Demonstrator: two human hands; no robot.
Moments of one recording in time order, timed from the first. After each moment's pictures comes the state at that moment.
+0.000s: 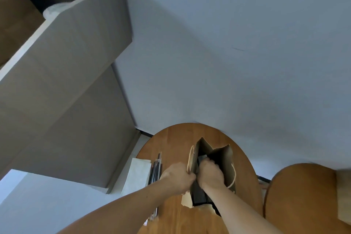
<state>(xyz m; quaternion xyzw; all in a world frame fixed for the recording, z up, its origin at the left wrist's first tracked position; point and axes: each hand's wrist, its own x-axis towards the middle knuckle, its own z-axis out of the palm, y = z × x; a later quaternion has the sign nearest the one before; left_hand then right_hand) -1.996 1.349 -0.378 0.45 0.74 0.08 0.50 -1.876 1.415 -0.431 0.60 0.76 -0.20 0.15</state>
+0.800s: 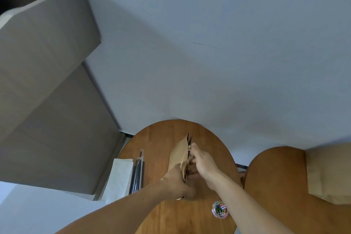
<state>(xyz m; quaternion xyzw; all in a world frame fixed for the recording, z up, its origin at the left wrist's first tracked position) -1.929 1.344 -0.392 0.47 0.64 0.14 0.59 -1.813 1.410 -0.361 0.60 0.44 -0.66 -0.11</state>
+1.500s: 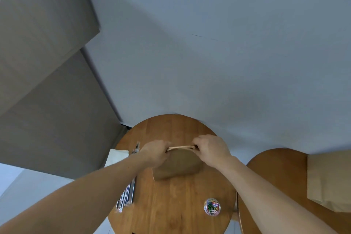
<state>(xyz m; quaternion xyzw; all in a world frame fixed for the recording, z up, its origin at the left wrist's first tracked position) -1.967 1.391 -0.386 0.63 0.71 -0.02 0.32 -1.765 1.474 -0.380 0.36 0.93 -0.10 0.04</state>
